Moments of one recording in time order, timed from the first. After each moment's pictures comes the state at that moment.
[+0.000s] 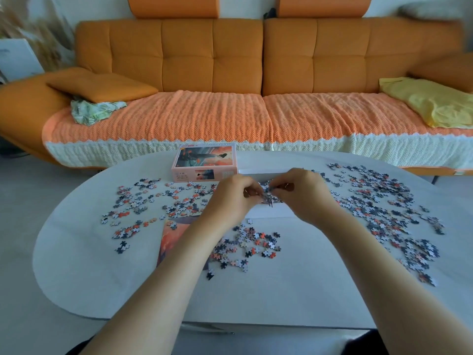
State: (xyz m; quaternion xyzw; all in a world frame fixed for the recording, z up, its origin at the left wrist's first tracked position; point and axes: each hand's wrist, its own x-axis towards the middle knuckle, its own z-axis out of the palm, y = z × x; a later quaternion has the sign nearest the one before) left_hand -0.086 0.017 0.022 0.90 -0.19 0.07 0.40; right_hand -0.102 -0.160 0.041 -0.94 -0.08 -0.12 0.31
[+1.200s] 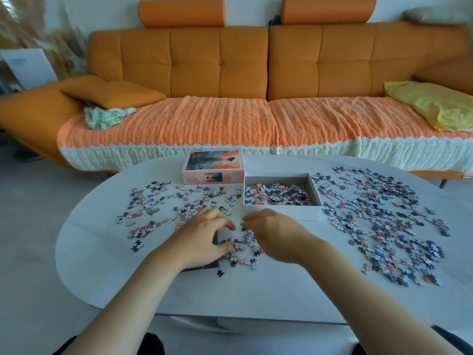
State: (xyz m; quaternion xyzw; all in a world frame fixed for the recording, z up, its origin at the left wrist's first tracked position) left_hand -0.131 0.105 -0.009 0.96 -0.23 -0.03 0.18; right_hand -0.131 -0.116 -0.011 -0.94 -0.30 -0.02 0.16
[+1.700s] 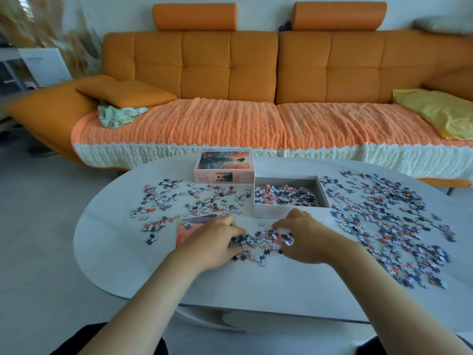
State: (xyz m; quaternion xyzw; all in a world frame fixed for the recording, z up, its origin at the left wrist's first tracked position) left_hand -0.151 0.094 -0.001 0.97 -0.24 -0.04 0.09; right_hand -0.147 -0.142 0.006 -0.97 -0.15 0.12 0.11
